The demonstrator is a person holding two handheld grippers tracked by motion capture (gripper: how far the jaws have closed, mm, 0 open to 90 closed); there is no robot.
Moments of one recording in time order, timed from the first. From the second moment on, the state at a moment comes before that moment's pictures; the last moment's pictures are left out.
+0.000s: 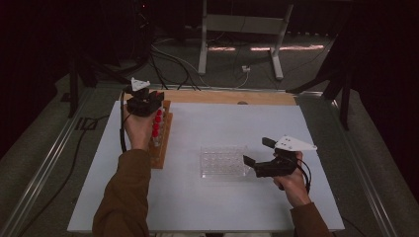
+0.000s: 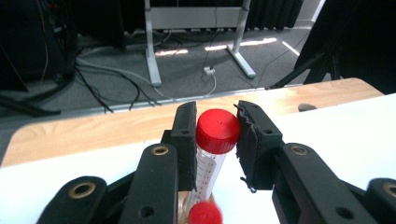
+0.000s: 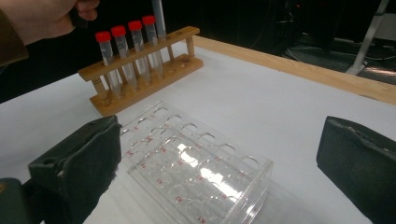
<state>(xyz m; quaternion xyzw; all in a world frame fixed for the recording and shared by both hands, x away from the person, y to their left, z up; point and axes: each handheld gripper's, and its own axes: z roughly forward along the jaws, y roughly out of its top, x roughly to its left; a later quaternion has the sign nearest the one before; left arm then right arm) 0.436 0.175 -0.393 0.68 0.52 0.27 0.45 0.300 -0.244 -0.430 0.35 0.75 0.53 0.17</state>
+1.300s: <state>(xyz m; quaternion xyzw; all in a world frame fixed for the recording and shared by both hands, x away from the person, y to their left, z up) 0.445 0.177 -0.420 0.70 0.56 0.21 0.40 0.300 -0.246 -0.433 0.35 0.75 0.53 0.17</state>
